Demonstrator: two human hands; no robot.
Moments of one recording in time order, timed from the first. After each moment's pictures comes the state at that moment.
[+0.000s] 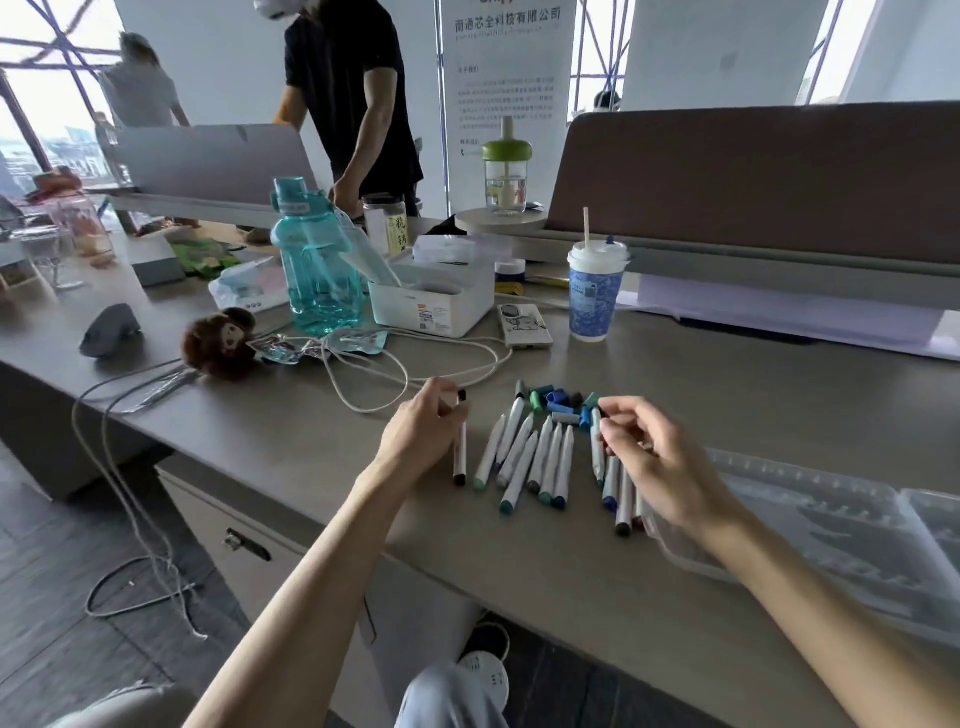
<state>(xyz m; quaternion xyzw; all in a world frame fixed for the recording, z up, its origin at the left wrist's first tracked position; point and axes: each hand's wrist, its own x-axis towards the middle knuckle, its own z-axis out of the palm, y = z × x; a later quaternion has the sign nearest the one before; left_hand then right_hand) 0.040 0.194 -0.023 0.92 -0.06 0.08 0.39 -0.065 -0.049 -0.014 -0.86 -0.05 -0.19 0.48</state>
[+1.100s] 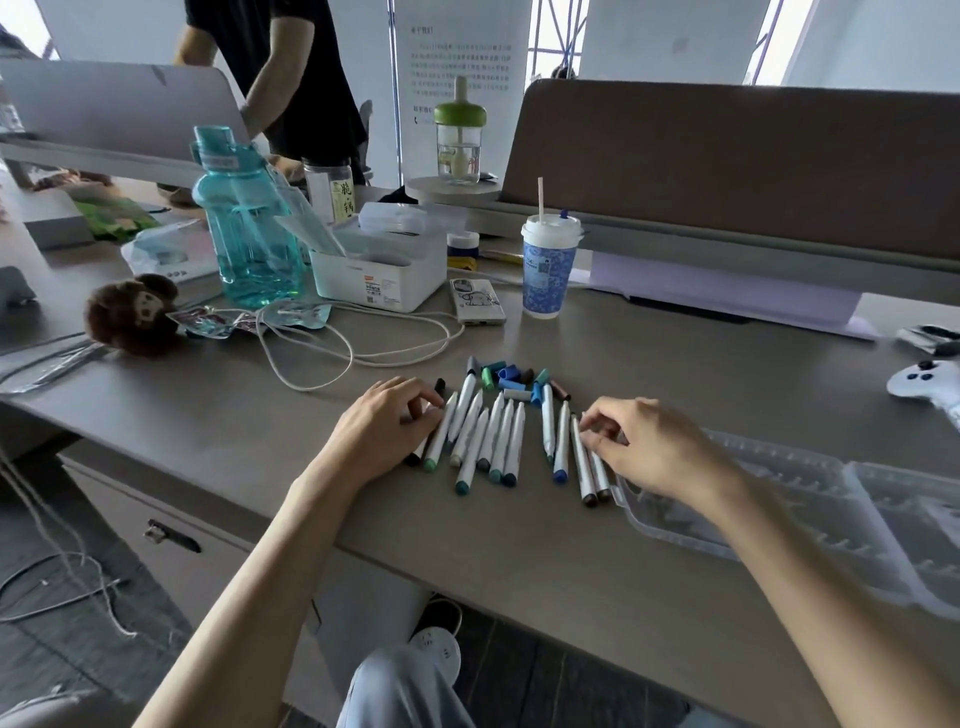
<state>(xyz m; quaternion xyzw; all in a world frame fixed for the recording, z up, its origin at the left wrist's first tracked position) 0.027 0.194 -0.038 0.92 -0.22 0.14 0.31 -0.069 -0.088 -0.001 -0.98 -0.03 -0.09 0.16</state>
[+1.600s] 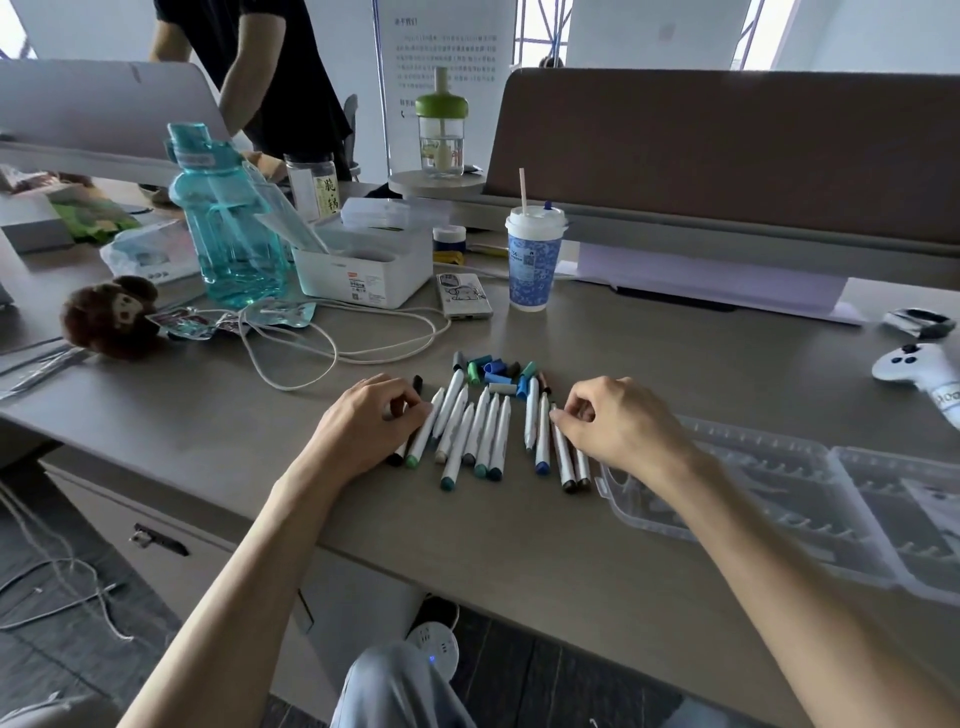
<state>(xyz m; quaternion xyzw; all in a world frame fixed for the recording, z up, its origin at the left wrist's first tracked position) 0.026 0.192 -0.035 0.92 -0.21 0.13 0.31 -0.059 -0.070 0.006 -0.98 0.04 -0.12 0.14</state>
